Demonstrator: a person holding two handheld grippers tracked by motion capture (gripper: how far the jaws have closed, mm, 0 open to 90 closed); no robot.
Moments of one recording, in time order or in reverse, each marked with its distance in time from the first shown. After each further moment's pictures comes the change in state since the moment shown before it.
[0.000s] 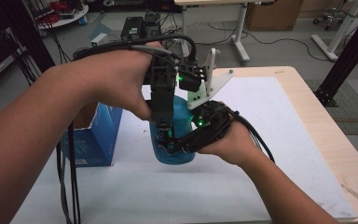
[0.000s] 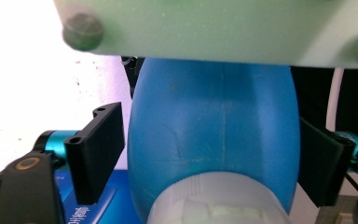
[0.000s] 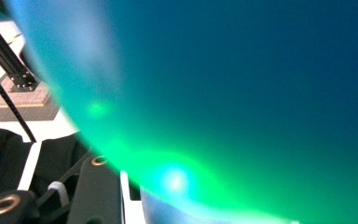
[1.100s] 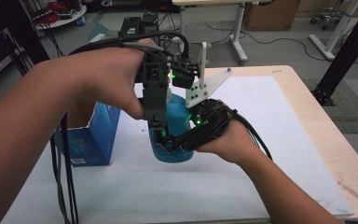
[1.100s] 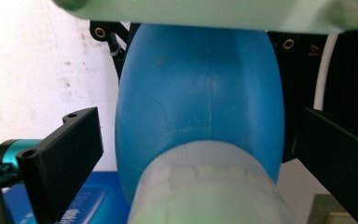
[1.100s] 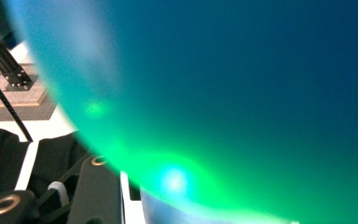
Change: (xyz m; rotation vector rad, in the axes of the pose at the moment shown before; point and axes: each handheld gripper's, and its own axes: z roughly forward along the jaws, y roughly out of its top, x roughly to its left) left arm -0.002 -0.006 -0.003 -0.016 -0.040 -0.013; right arm 0.002 0.001 -0.002 0.006 -0.023 -0.017
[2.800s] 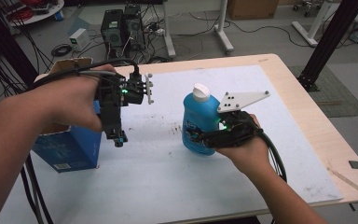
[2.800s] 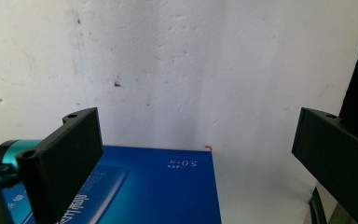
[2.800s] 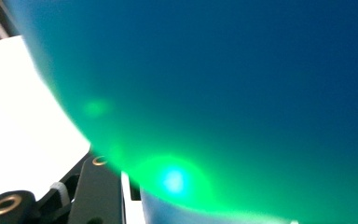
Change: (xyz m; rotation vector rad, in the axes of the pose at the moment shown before) left arm 0.039 -0.059 0.066 0.054 0.071 -0.029; right arm -0.001 -0.092 -0.041 -0.054 -0.460 0.230
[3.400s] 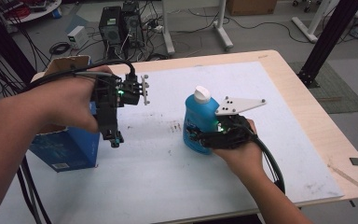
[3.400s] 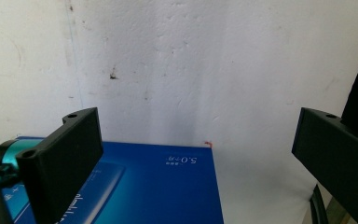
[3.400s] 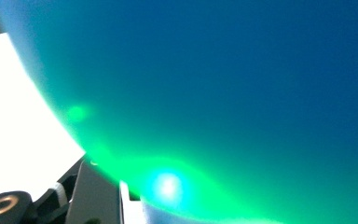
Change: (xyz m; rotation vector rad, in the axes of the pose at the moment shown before) left arm 0.004 -0.005 0.011 0.024 -0.014 -0.013; right arm -0.003 -0.025 0.015 -0.025 -0.109 0.064
